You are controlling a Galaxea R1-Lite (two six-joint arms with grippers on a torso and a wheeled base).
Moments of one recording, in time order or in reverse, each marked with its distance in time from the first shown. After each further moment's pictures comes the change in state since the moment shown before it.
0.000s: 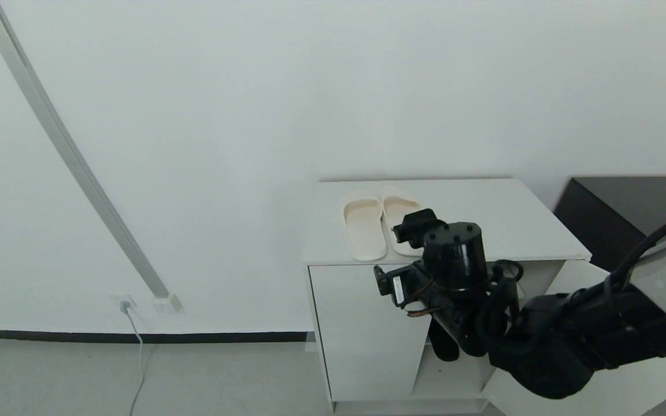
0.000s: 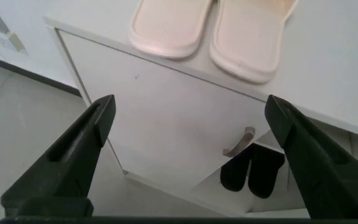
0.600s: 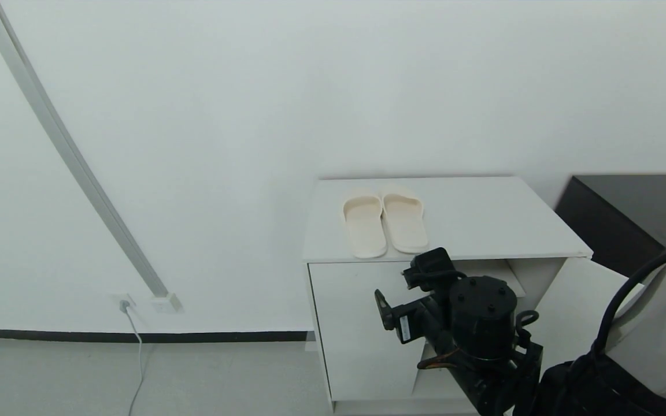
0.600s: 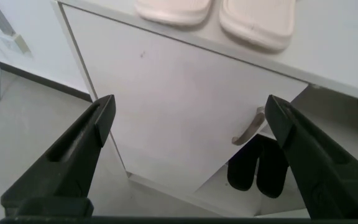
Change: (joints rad) left arm 0.000 0.000 0.000 0.000 0.000 -0.002; right arm 0.061 0.043 0.326 -0.519 -0.014 -0.083
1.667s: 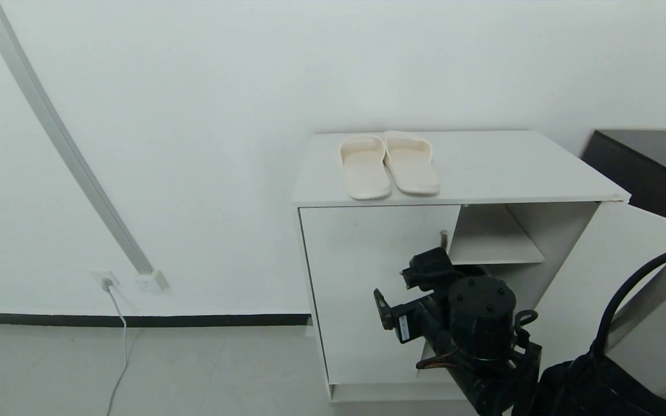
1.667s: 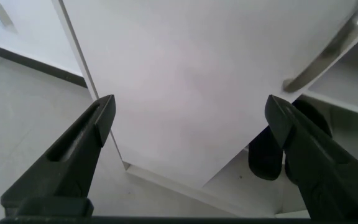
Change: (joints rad) left arm 0.000 0.000 0.000 0.000 0.000 0.000; right arm 0.003 0.001 -0.004 0.001 -0.007 -0.002
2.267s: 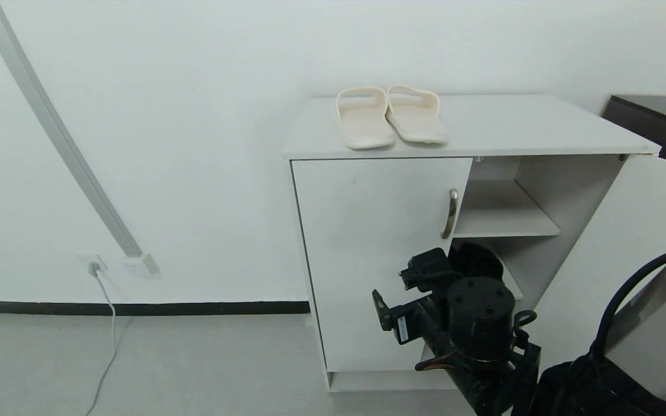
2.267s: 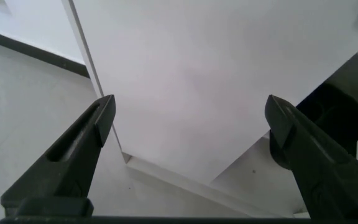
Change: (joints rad) left arm 0.000 0.000 0.000 0.000 0.000 0.000; right arm 0.006 0.000 -0.002 0.001 0.000 0.000
